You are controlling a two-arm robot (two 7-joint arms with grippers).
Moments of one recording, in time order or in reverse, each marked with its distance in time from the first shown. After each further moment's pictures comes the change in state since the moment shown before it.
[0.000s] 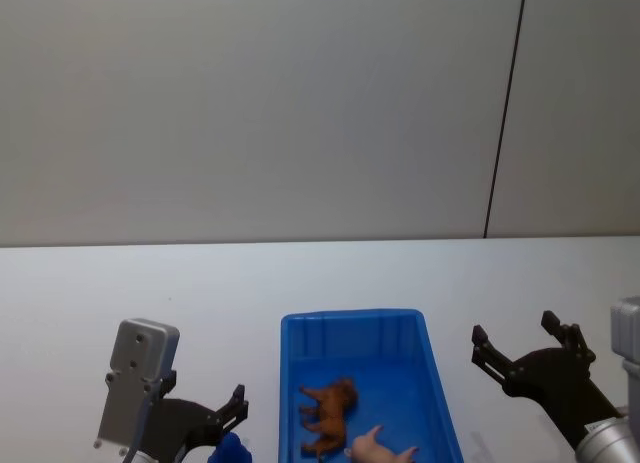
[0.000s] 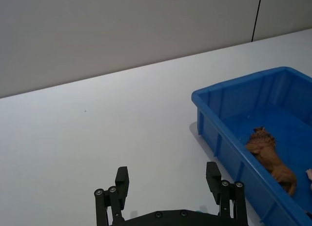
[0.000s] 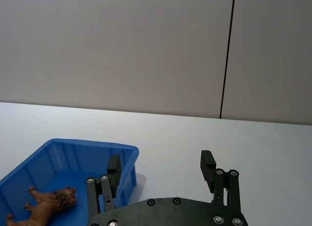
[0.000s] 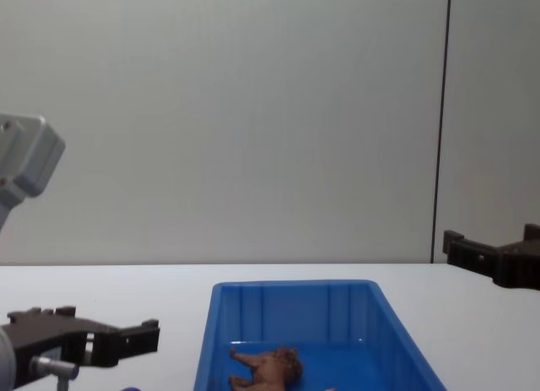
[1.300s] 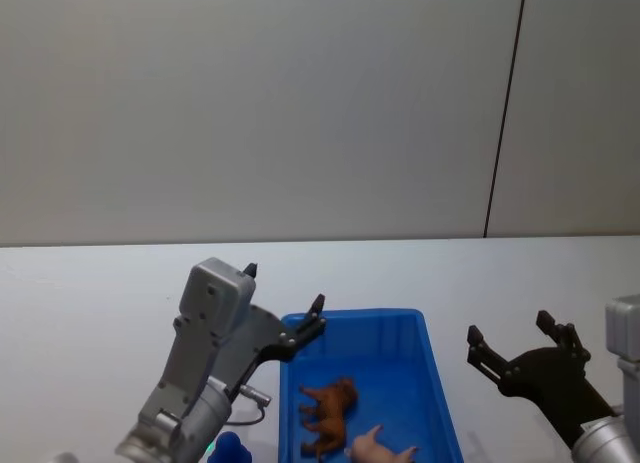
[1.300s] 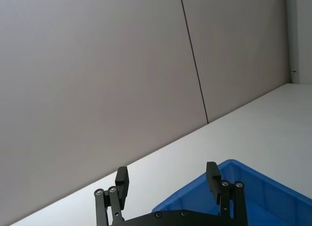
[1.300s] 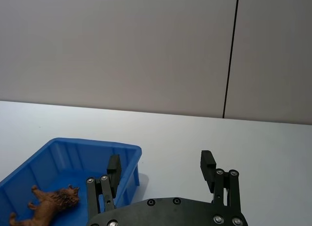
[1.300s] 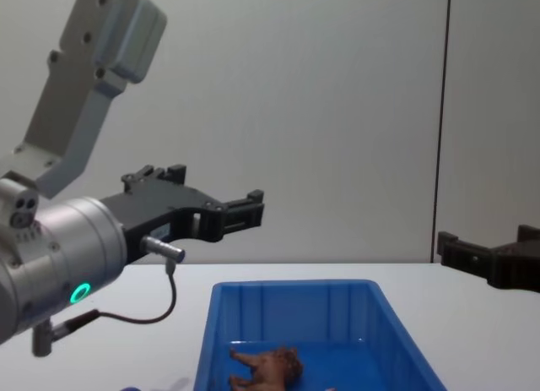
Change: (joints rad) left arm -0.148 -0.088 0.060 0.066 0.239 -0.242 -0.173; right arm 0.007 -0.004 -0.003 0.007 -0.002 0.003 0.011
